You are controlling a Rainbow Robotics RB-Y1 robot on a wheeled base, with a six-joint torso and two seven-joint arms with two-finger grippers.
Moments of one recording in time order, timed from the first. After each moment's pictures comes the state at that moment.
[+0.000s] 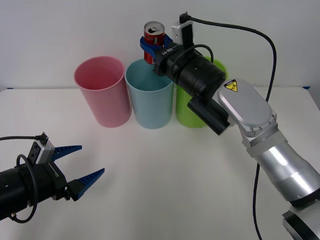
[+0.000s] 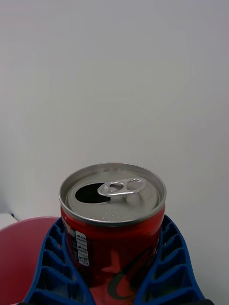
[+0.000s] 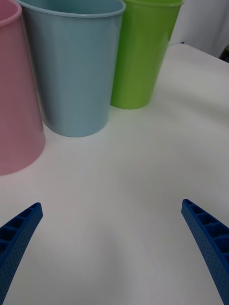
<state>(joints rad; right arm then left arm) -0.68 -0.29 0.39 -1.40 1.33 -0.18 -0.23 0.30 0.39 0.27 -2.07 -1.70 -1.09 0.56</state>
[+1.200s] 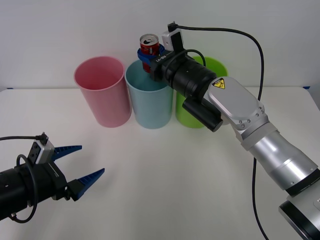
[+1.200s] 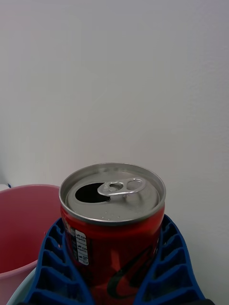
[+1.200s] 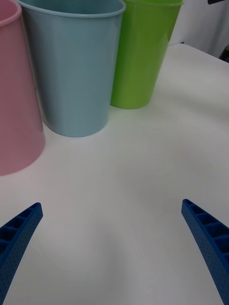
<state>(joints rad) -0.77 -0.29 0.46 -1.23 1.33 -0.17 -0.26 0.30 0.39 0.27 -2.07 -1.70 -1.09 0.56</state>
